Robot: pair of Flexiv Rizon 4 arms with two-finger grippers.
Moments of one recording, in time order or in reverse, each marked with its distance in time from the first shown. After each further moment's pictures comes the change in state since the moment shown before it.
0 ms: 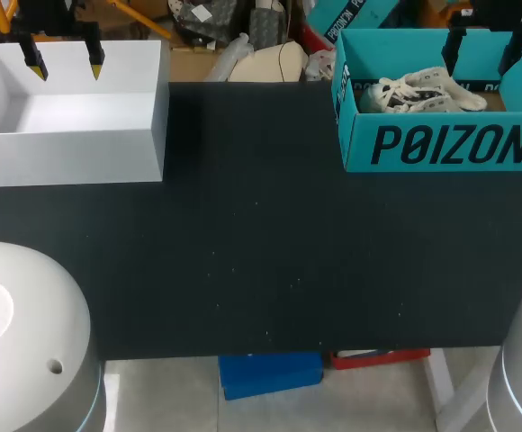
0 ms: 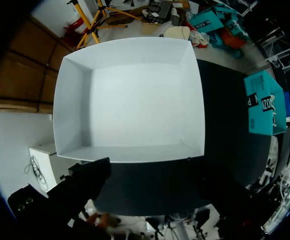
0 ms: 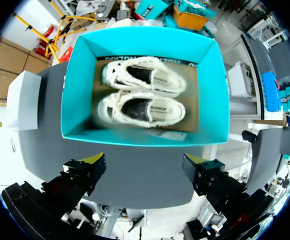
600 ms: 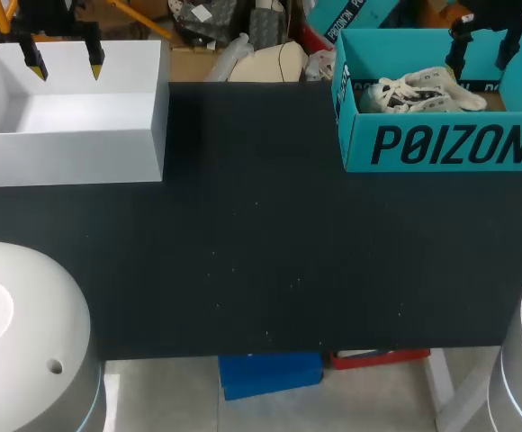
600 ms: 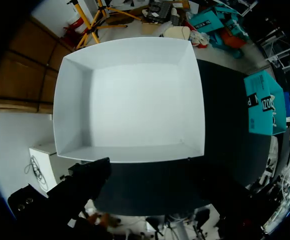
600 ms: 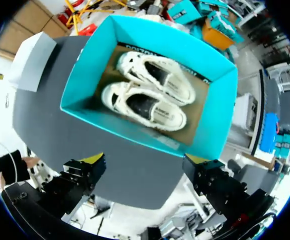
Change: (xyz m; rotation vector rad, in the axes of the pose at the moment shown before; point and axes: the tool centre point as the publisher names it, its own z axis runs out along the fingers) left arm 0.000 0.000 0.000 0.000 0.000 0.000; right arm -0.008 -0.001 0.000 0.029 -0.045 -0.349
